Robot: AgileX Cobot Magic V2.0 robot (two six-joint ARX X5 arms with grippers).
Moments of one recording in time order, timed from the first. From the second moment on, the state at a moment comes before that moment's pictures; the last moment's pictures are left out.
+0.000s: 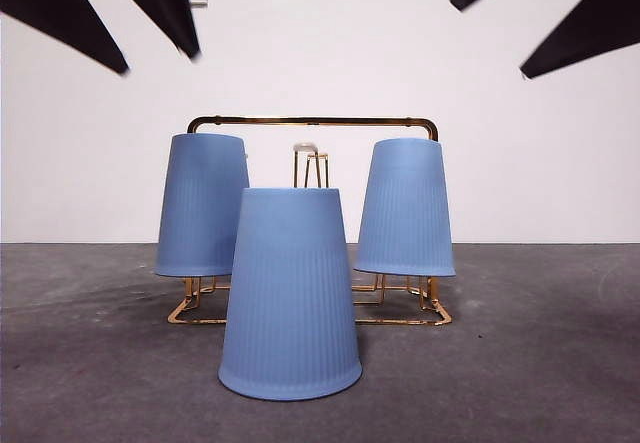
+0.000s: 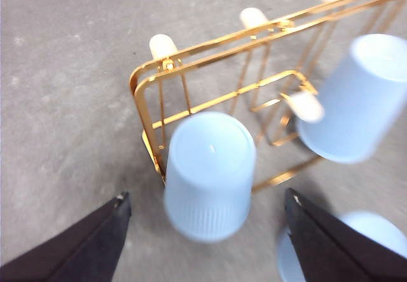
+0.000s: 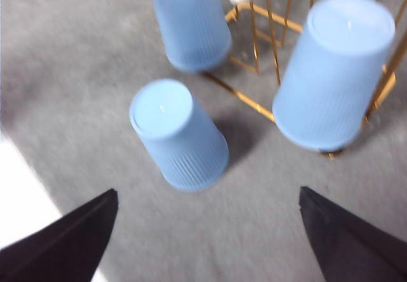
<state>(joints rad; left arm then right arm) -0.62 1.10 1.03 -0.57 -0.11 -0.12 0.66 0.83 0.78 -0.59 -0.25 0.13</state>
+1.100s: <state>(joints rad) -0.62 0.69 1.03 -0.91 0.09 -0.17 0.79 1.41 1.01 -0.40 -0.27 0.14</state>
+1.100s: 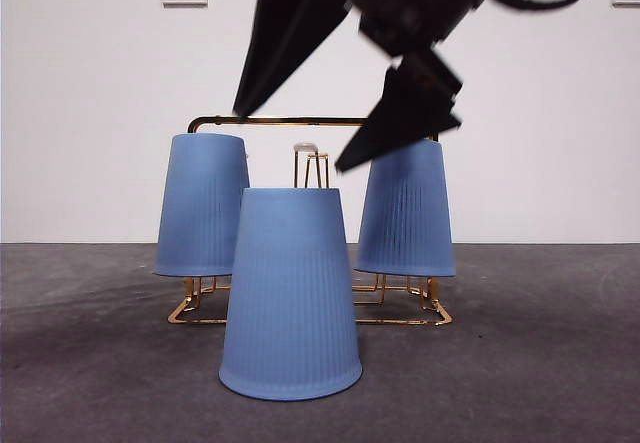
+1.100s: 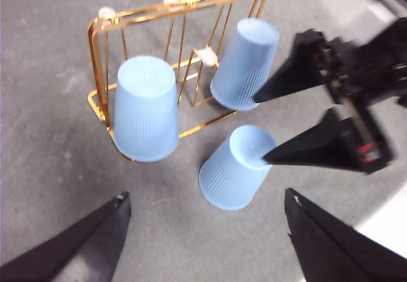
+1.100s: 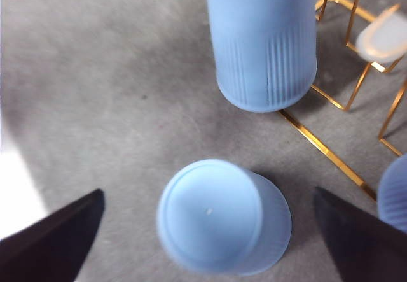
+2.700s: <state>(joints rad) -0.62 0.69 1.03 -0.91 0.09 -0.17 0.77 1.40 1.39 -0.59 -0.10 0.07</state>
